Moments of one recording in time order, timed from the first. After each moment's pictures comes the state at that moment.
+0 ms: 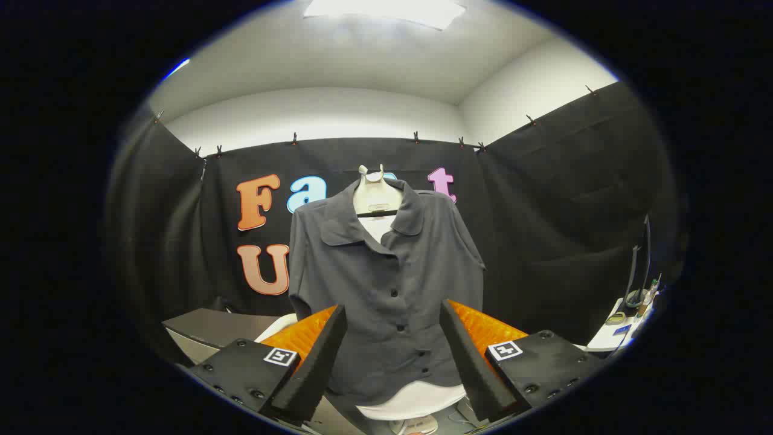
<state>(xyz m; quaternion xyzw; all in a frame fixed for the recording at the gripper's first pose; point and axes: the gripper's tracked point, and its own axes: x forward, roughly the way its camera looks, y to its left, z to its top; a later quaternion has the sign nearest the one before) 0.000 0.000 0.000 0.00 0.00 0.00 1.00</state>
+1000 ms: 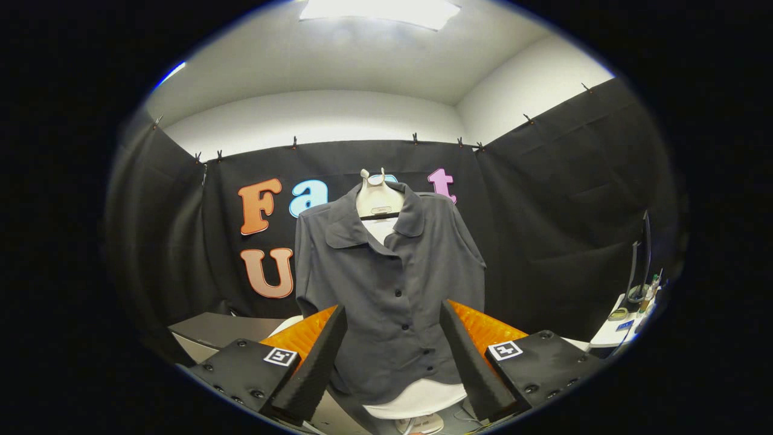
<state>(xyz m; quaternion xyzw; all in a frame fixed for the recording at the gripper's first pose) -0.016 0.001 0.005 0.01 0.00 0.00 1.00</state>
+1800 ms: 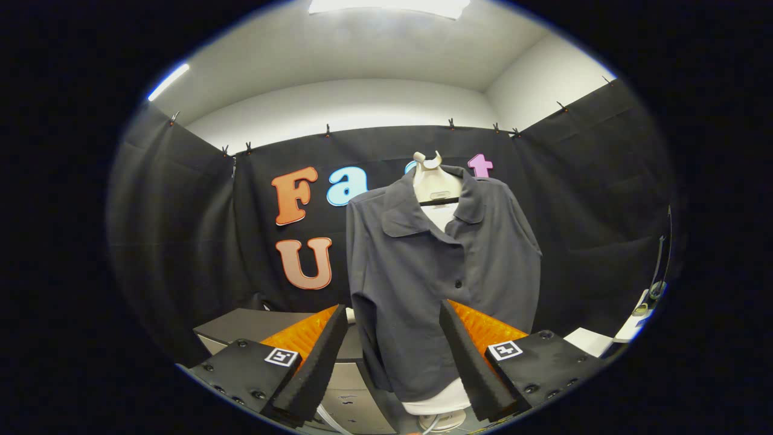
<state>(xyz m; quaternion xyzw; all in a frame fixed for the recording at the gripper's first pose) 0.008 0.108 -0.012 0.01 0.04 0.09 1.00</state>
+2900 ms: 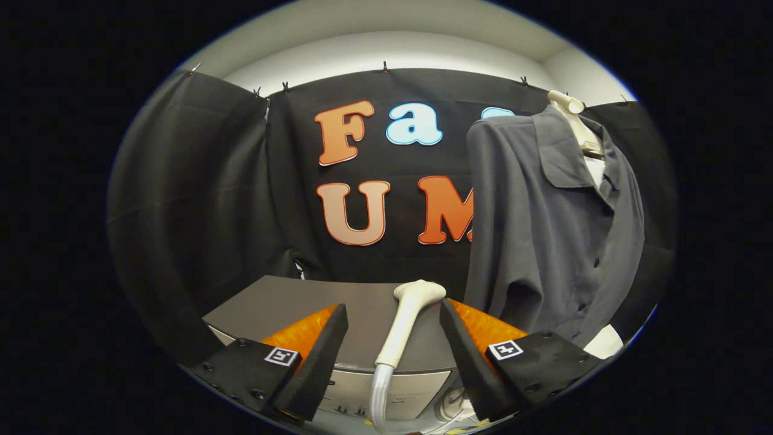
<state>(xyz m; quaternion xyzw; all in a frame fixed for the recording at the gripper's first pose) 0.127 0.305 -0.114 -0.04 0.18 0.16 0.97</state>
